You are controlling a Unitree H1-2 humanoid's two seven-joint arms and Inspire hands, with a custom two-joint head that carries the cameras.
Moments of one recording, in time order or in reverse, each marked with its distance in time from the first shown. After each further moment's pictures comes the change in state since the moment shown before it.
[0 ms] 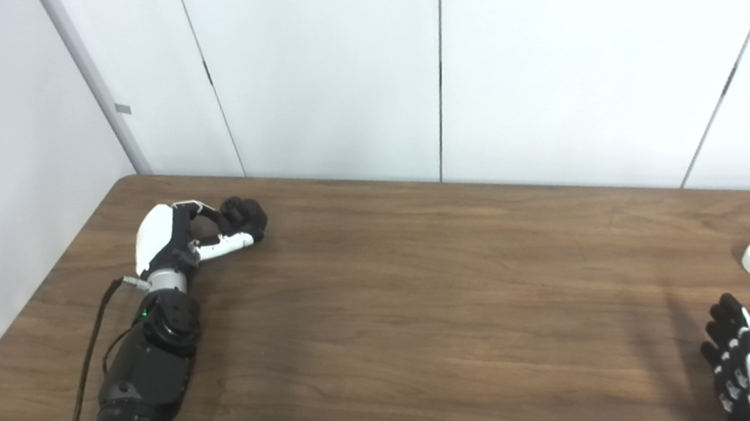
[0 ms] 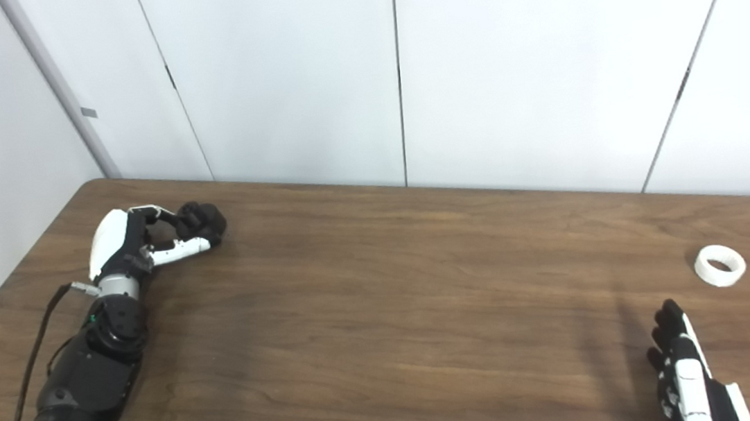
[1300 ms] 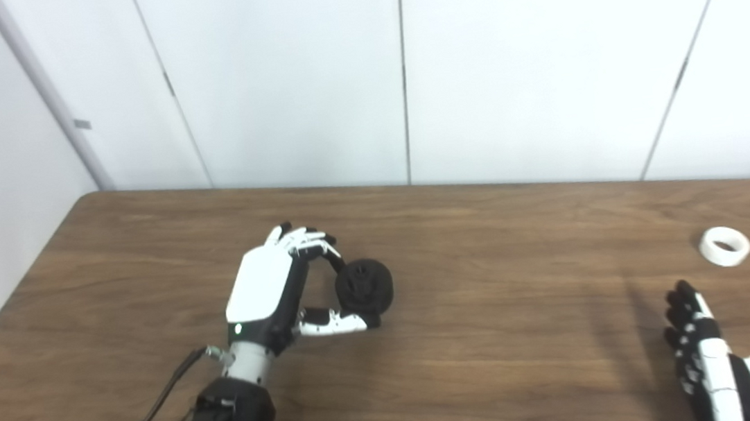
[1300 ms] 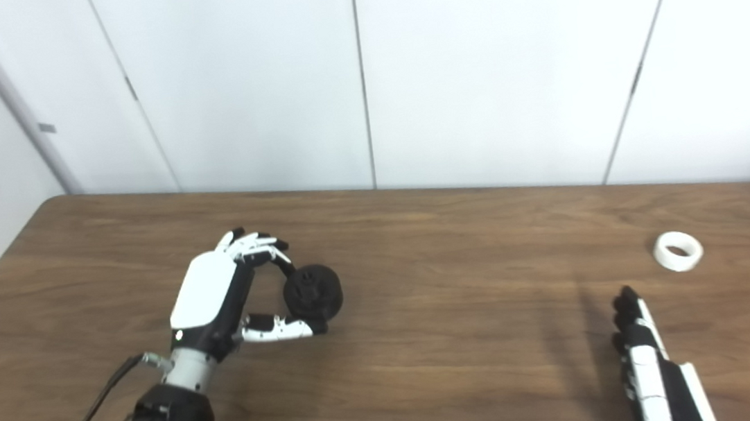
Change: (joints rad) left arm 0.320 -0.174 -0.247 -0.711 0.358 -0.026 -0.089; right arm -0.002 0.002 0.025 0.028 -0.034 -0.048 -0.012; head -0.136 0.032
